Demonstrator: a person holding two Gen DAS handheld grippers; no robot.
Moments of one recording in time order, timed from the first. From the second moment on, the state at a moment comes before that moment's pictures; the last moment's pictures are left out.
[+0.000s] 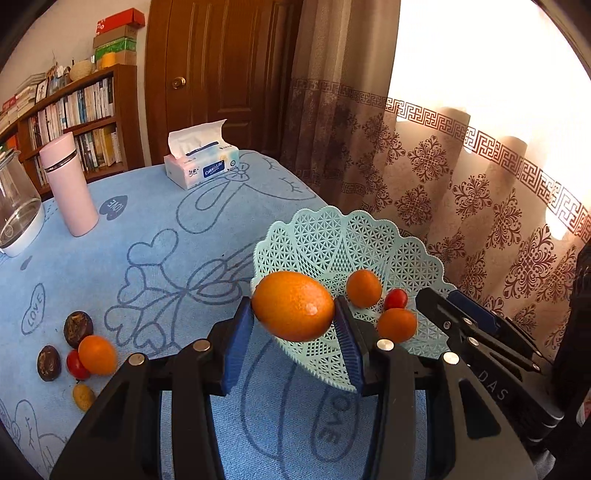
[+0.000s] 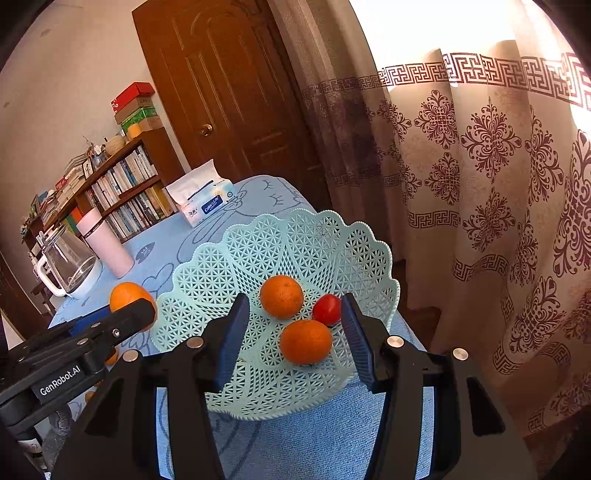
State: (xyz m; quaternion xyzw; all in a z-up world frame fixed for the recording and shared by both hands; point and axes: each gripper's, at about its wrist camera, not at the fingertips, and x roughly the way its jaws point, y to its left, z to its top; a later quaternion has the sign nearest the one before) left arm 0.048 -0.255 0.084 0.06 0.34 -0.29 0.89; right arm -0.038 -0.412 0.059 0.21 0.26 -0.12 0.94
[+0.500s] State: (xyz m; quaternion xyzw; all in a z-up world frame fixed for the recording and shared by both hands) left arm 0.056 -0.257 0.071 0.05 0.36 -0.29 0.88; right arm -0.036 -0.414 0.053 0.21 0.27 -0.12 0.93
